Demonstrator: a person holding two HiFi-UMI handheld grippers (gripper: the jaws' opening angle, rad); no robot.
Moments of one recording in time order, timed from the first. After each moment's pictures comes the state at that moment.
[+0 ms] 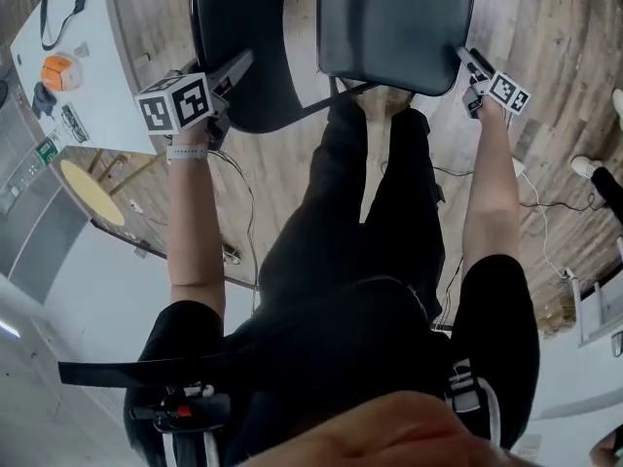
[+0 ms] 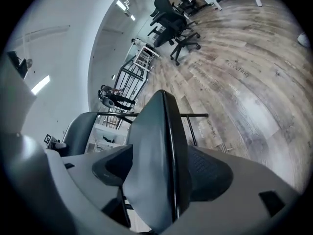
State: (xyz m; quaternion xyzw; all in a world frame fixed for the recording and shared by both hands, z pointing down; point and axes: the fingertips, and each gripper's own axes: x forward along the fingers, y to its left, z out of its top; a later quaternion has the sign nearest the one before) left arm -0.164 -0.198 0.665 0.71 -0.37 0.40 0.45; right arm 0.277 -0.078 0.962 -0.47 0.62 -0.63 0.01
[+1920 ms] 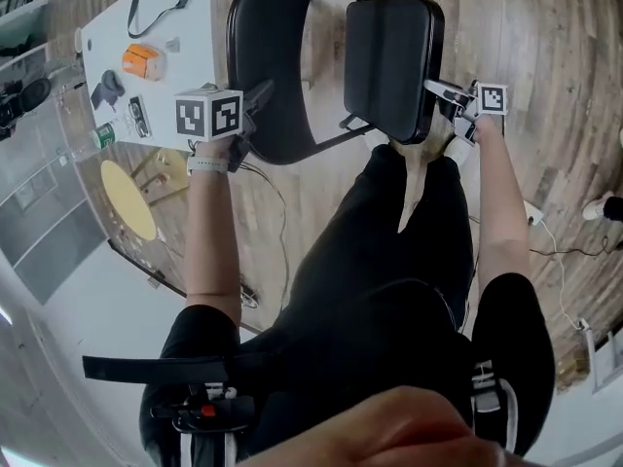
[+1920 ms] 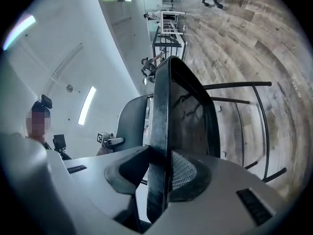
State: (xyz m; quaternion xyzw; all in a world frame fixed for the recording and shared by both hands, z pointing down) left arm -0.225 -0.208 0.543 0.71 -0.34 0.45 0.41; right arm 0.043 -0.152 0.737 -0.09 0.72 -0.67 0.16
